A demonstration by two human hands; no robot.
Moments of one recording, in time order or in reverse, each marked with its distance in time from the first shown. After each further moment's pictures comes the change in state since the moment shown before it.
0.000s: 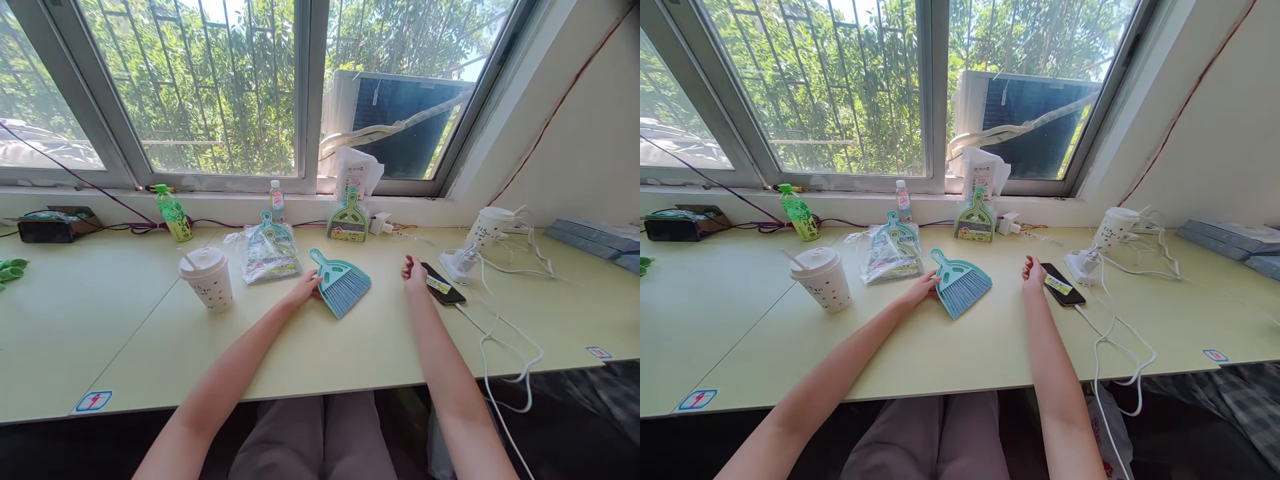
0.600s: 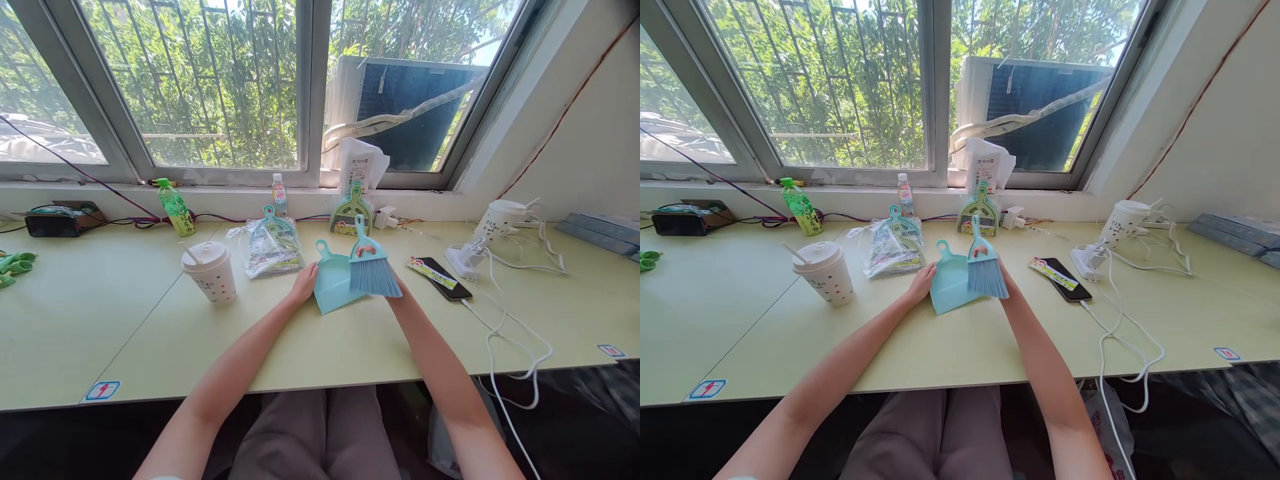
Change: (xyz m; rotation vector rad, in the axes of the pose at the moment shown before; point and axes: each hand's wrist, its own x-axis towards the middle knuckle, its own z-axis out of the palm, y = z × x) left_hand 0.001 0.005 -0.002 0.508 0.234 0.315; right_hand -0.080 -0.017 0.063 -0.364 -0.656 -0.235
